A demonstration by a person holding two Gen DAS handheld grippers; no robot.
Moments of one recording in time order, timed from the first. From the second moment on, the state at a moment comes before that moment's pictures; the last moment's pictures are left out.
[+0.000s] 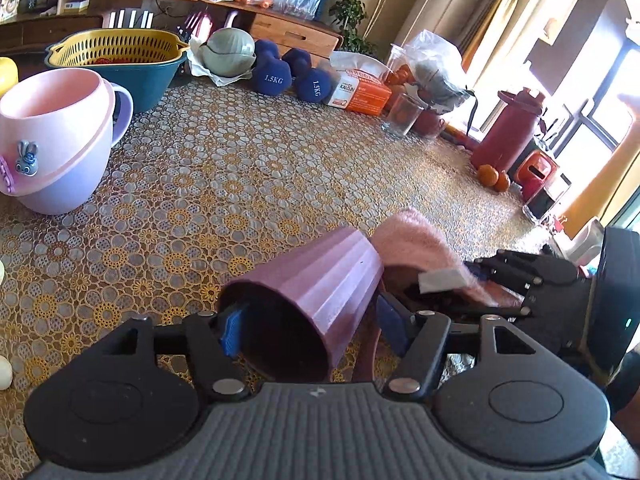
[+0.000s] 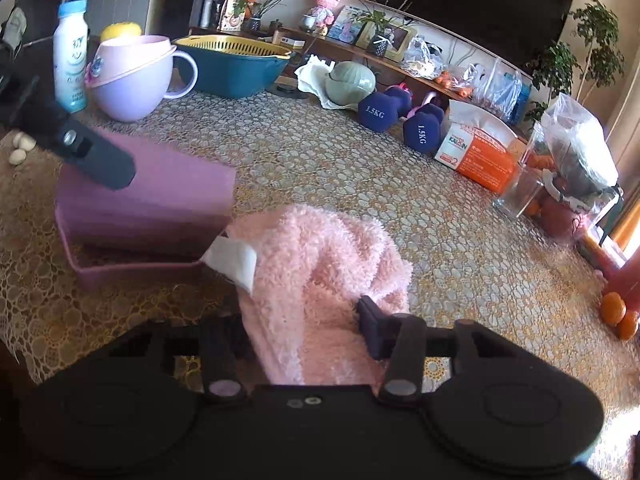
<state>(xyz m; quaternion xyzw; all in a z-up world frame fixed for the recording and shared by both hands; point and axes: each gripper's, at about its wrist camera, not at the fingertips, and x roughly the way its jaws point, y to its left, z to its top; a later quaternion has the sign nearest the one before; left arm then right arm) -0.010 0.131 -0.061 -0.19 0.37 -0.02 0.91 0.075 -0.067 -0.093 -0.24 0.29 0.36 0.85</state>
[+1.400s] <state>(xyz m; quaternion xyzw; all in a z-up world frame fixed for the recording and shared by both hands) -0.022 0.094 -0.074 -0.13 0.39 -0.08 0.91 0.100 -0.063 -0.049 -0.07 0.33 0.39 0.86</state>
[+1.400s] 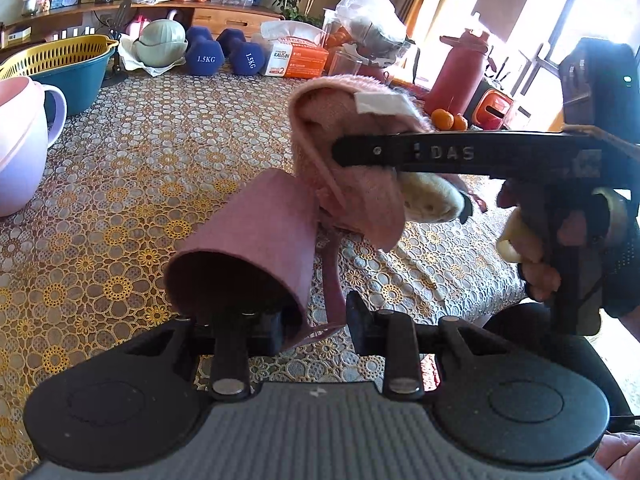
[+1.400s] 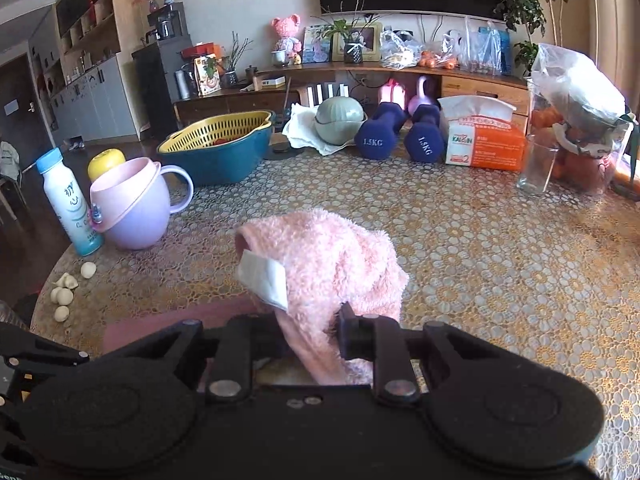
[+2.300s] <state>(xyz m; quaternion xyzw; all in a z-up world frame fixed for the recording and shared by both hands) -0.024 0.093 -0.069 -0.13 0.38 -0.09 0.91 0.069 -0.036 -0.044 -0.09 0.34 0.46 0.81</state>
